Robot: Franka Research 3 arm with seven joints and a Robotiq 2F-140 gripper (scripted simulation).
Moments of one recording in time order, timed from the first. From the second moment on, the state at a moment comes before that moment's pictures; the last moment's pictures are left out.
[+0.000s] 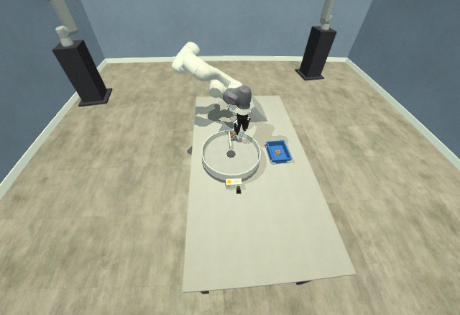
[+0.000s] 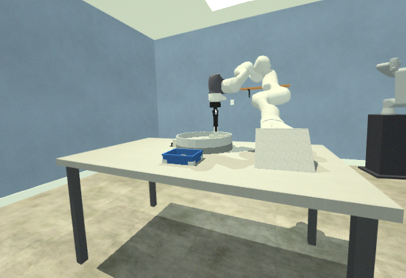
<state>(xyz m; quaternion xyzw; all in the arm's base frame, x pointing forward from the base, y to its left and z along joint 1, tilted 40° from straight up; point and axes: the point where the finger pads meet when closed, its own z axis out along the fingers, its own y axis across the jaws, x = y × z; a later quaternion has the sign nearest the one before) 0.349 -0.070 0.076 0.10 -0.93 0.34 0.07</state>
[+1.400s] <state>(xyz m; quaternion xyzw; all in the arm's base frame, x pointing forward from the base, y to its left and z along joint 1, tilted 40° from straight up) 0.349 -0.081 0.061 0.10 -0.93 0.34 0.07</state>
